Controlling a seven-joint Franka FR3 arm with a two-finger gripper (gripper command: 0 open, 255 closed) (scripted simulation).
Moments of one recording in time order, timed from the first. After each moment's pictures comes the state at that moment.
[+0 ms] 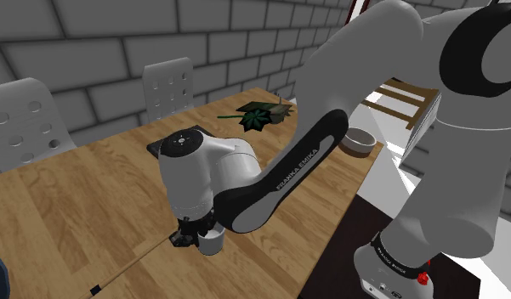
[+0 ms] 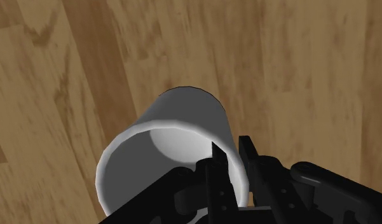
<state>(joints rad) 0.20 0.38 0.64 -2.15 -0.41 2.38 1.09</state>
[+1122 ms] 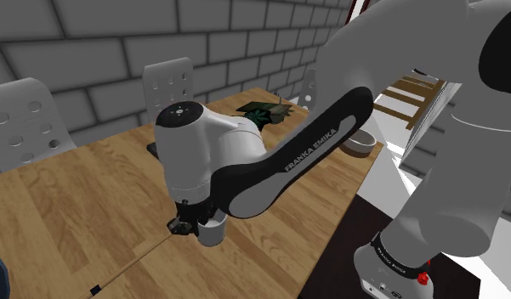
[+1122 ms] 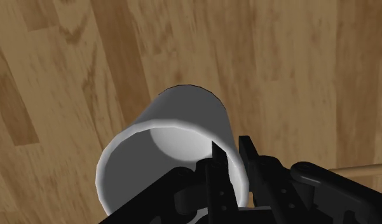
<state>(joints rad) 0.15 0.27 0.70 -2.14 -0.30 2.28 1.02</state>
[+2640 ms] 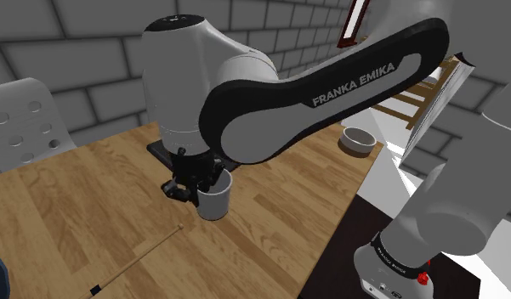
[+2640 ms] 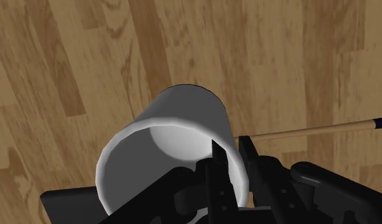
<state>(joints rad) 0.10 0.07 0.74 -2.03 -0.11 2.04 0.87</state>
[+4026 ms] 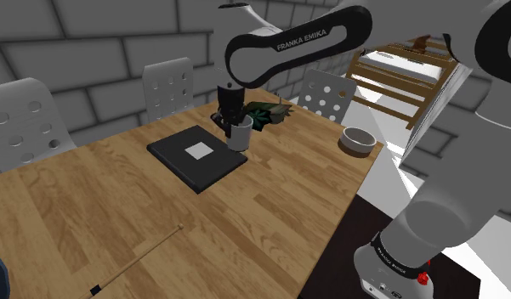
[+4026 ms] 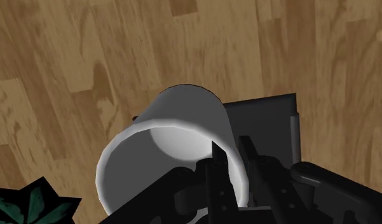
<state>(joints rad) -0.15 0.12 0.52 -1.96 -0.14 2.04 0.41</state>
